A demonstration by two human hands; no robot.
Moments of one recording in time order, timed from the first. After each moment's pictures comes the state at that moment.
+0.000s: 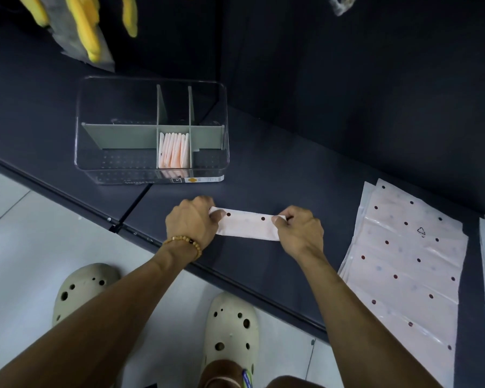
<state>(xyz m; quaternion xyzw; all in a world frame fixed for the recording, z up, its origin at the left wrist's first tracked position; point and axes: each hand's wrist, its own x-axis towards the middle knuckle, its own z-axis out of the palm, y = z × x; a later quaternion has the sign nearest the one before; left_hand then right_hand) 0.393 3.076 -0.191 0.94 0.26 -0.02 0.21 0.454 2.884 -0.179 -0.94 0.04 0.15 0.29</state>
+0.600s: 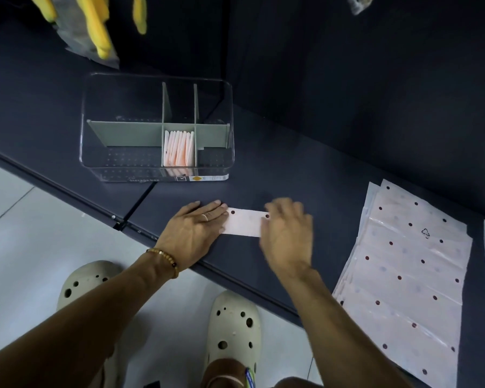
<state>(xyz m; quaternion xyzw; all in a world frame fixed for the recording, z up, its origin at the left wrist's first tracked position) 0.361 3.099 -0.212 0.98 -0.10 0.12 0.08 0.424 2.912 -0.175 -0.98 -0.20 -0.05 0.06</state>
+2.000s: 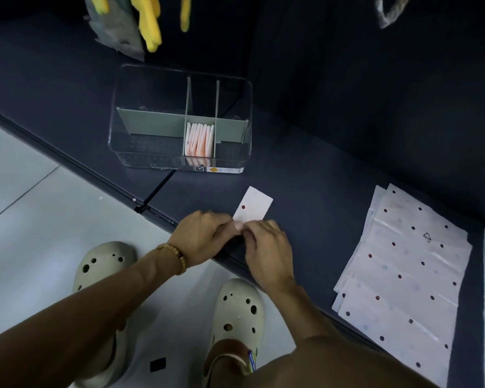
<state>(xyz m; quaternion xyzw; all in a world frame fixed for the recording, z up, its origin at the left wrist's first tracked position) 0.330 3.087 -0.172 0.94 0.02 -0.01 0.33 0.369 2.928 -0.176 -0.94 -0.25 0.06 0.24</state>
